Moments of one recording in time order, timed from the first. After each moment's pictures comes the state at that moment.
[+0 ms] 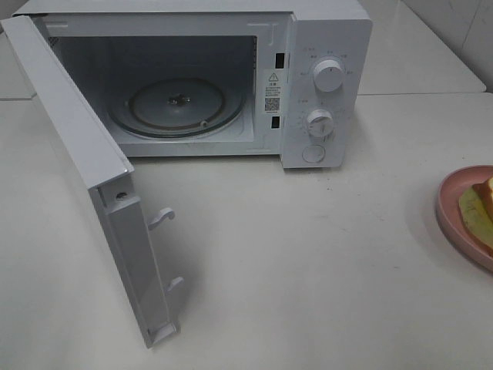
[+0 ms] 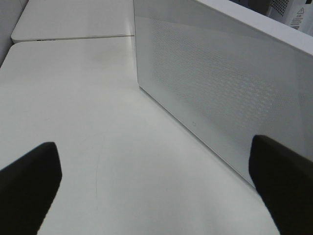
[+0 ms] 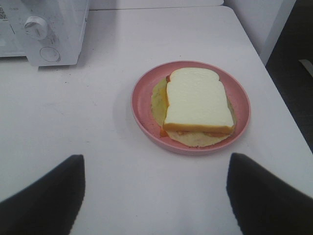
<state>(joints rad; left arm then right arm) 0.09 0.05 -0.54 -0.25 0.99 0.21 -0.03 0.00 -0.50 -0.07 1.05 0.05</state>
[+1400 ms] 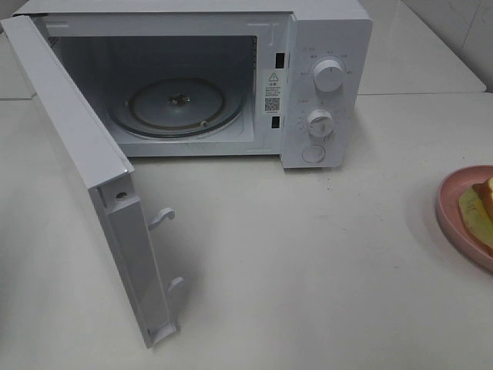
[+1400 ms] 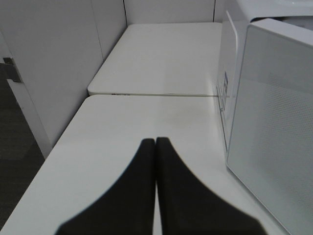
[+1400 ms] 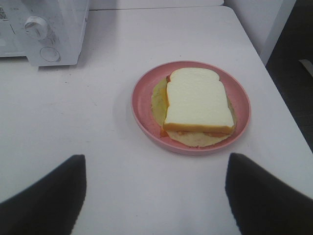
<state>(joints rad) 0.09 0.72 -0.20 -0.22 -0.24 0.26 -0.03 0.00 -0.50 -0.07 1.05 0.05</state>
